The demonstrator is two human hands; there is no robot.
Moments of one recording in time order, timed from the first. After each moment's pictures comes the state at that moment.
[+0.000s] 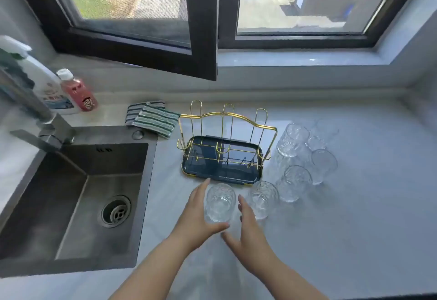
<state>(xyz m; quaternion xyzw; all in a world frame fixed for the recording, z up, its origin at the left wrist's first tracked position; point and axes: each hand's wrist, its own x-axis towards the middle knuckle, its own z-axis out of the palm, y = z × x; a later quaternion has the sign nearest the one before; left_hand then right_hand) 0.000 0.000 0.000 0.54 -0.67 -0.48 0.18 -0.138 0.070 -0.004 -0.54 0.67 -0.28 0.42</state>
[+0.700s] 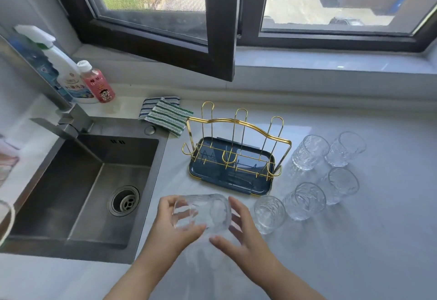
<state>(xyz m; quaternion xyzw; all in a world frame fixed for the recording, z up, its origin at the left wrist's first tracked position) 0.022 0.020 0.052 0.58 -0.44 -0.59 0.35 -0.150 0.047 0.034 -0.48 0.54 -0.35 0.59</state>
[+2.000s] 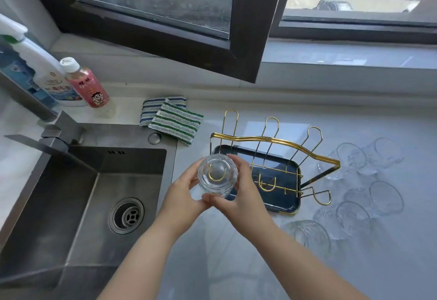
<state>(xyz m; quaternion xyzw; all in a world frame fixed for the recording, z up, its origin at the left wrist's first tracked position) 0.054 -0.109 0.034 0.52 -0.60 -0.52 0.31 -0.086 -0.082 0.044 -0.51 0.61 -0.39 0.47</state>
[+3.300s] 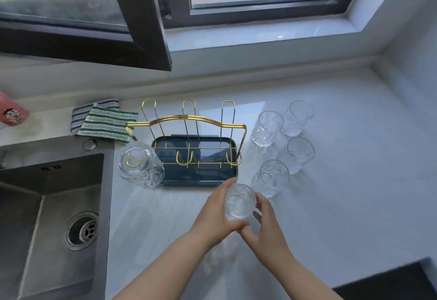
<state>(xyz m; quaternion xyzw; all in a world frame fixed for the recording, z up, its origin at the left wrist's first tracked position) -0.098 -0.022 -0.017 0.45 -0.71 -0.53 0.12 -0.207 0.068 -0.018 -0.41 0.72 -0.42 0.38</state>
